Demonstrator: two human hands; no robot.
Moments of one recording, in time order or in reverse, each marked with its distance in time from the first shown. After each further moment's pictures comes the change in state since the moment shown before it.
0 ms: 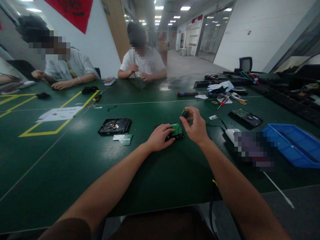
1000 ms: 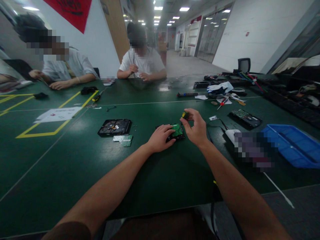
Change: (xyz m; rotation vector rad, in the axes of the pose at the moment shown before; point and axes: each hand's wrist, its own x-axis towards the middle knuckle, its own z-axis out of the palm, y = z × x) left_hand 0.000 0.003 0.000 0.023 -0.003 0.001; right_hand -0.004 -0.002 0.001 0.043 0.033 -0.021
